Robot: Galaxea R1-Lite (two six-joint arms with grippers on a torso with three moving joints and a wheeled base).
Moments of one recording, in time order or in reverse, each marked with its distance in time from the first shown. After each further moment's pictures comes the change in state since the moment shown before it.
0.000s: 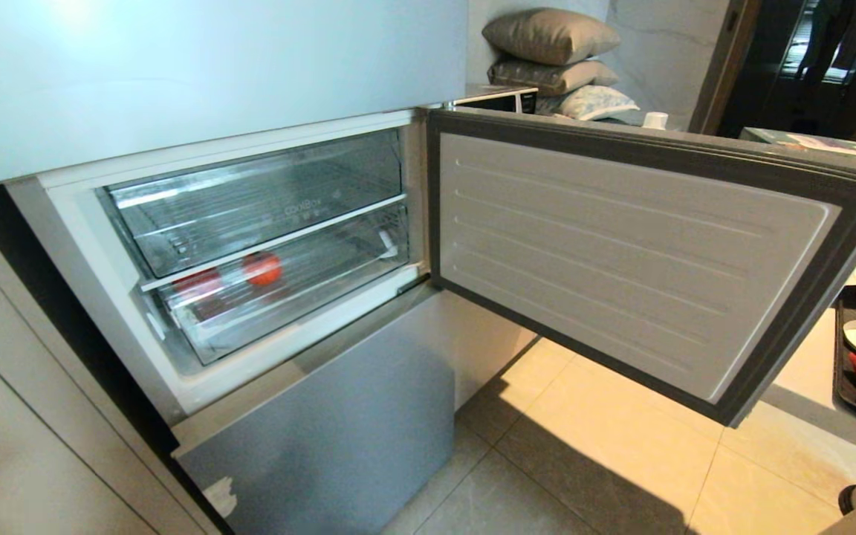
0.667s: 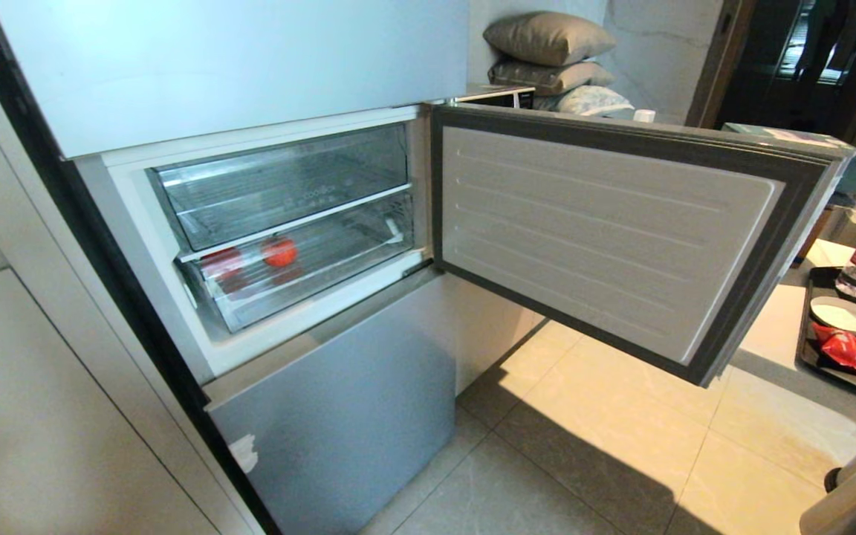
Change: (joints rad) left arm 0.003 0.000 0.000 0.000 0.000 0.000; right arm 0.000 0.000 -0.001 0.000 0.004 -0.012
